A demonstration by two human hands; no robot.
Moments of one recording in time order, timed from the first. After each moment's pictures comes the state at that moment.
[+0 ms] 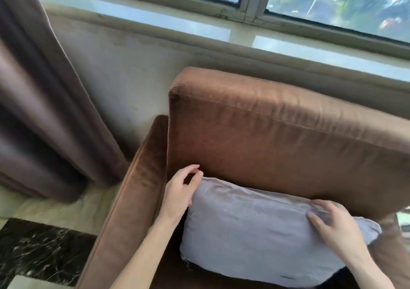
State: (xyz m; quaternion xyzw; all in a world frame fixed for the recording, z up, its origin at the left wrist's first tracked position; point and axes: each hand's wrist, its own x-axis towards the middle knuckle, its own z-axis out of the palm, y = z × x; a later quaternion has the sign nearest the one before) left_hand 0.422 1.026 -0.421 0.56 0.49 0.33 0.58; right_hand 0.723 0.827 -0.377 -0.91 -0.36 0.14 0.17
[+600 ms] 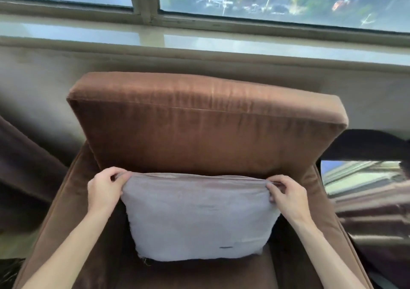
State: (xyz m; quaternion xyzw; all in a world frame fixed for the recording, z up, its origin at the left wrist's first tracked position) left_hand 0.450 1.011 -0.393 0.66 0.63 0.25 0.33; right_hand 0.801 0.764 -0.387 -0.85 -0.31 0.14 0.39
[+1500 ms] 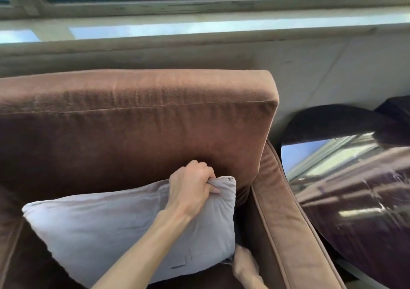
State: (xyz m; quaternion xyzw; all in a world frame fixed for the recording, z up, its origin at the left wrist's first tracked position) left_hand 0.729 0.874 -0.396 0.93 0.28 0.14 0.18; right_hand 0.784 0.673 -0.578 -0.87 -0.16 0.44 0.16
